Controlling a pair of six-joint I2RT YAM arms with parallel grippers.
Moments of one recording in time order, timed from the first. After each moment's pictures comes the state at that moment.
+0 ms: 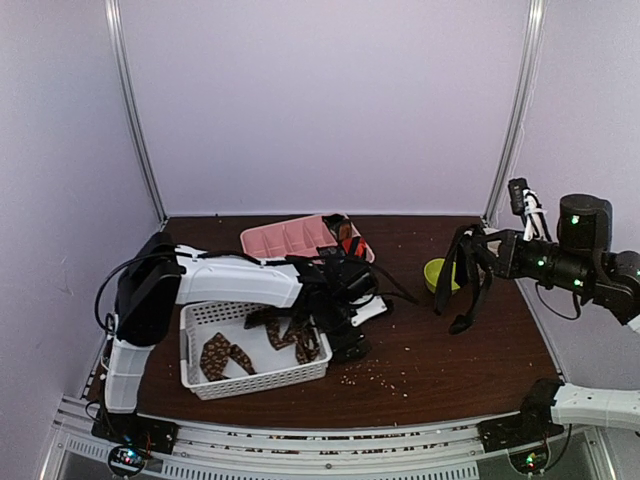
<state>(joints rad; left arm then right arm) -1.11 2.21 1.73 -0.63 0.00 0.14 0.68 0.72 1.01 -0.65 0.13 0.43</state>
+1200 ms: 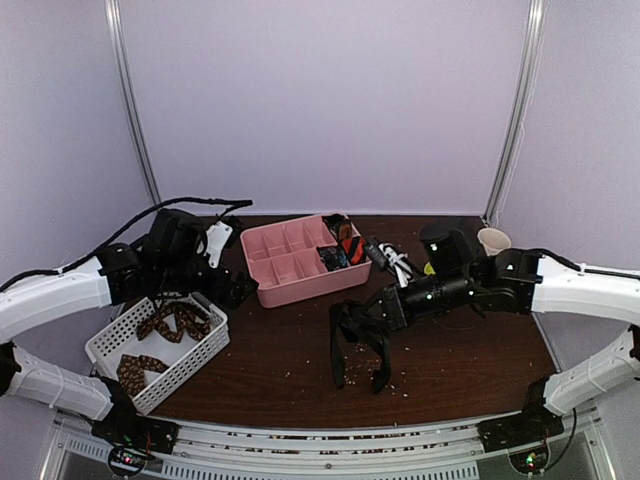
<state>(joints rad) -0.73 1.17 0.91 -0.40 -0.10 -0.09 0.98 1.24 0.99 -0.33 -0.33 0.50</state>
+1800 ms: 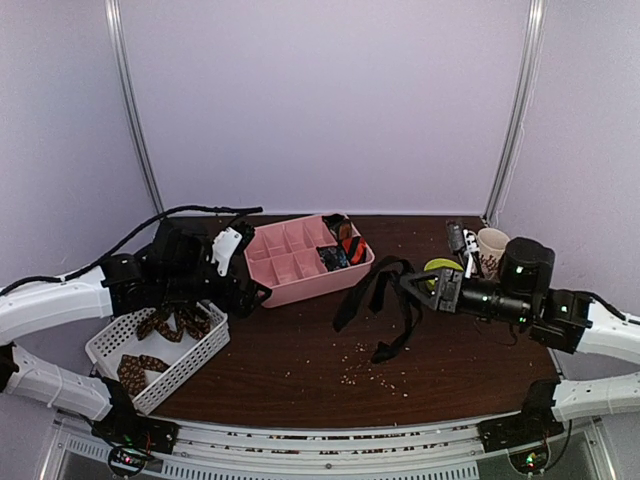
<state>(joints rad) -0.81 1.16 0.86 -0.29 -0.06 -0.09 0.88 0.84 0.62 0.01 -0.13 0.74</state>
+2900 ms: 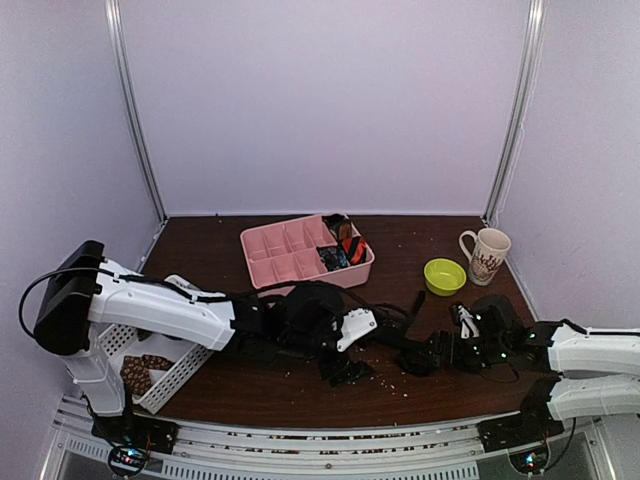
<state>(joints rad) -1.25 1.77 1.13 -0.03 0.04 0.08 0.66 0.92 0.28 -0.21 -0.14 0.81</state>
